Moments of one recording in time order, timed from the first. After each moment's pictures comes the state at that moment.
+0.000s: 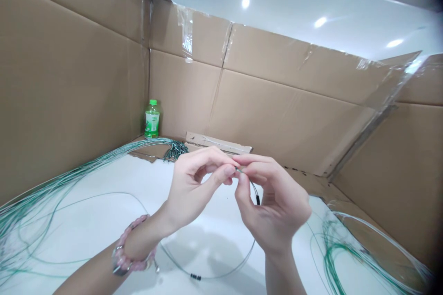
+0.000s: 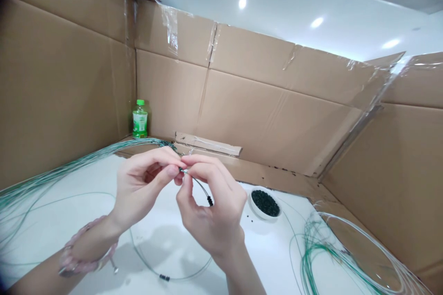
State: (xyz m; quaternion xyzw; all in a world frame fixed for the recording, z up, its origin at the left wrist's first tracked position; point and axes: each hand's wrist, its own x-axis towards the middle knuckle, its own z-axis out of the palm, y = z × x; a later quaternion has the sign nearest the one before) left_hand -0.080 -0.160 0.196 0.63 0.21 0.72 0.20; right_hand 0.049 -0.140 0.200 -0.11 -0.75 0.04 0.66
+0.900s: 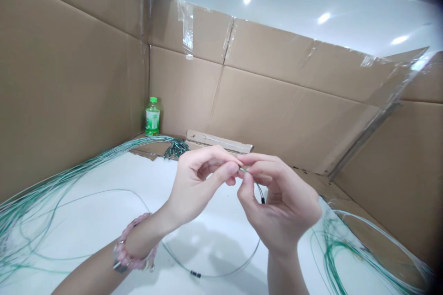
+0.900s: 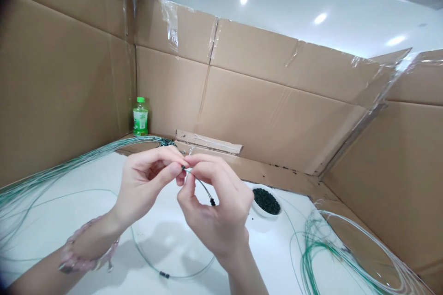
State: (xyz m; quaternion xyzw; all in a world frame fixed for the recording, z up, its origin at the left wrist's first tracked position) left_hand -0.079 -0.163 0.199 0.60 0.21 0.72 0.30; right_hand 0.051 -0.141 0.201 -0.10 -0.74 0.03 0.66
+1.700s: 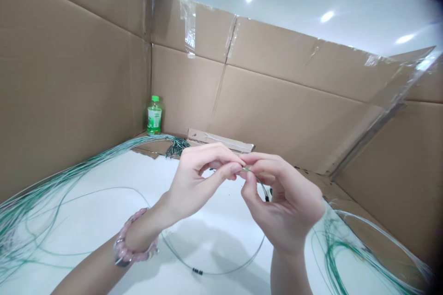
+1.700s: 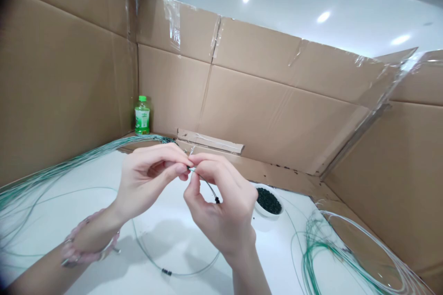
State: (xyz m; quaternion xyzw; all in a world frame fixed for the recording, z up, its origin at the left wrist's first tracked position) left_hand -0.088 -0.160 0.200 0.68 0.23 0.68 0.15; right_hand 0.055 -0.139 0.201 -0.12 -0.76 0.04 0.64
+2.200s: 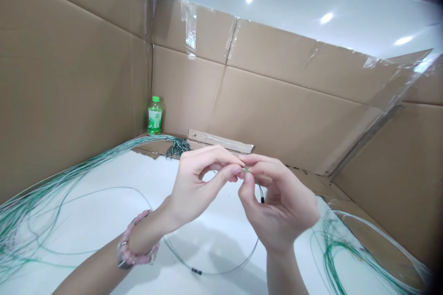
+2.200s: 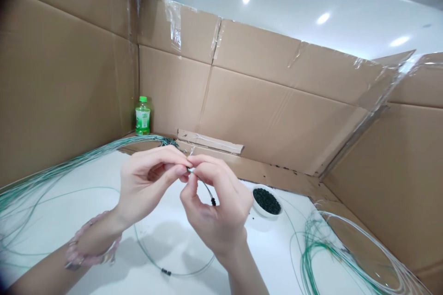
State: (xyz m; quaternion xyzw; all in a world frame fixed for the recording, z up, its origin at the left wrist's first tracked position) left_hand -0.084 -0.162 0.197 0.66 0.23 0.70 0.13; right_hand 0.046 -0.141 0.197 -0.11 -0.74 0.01 0.67
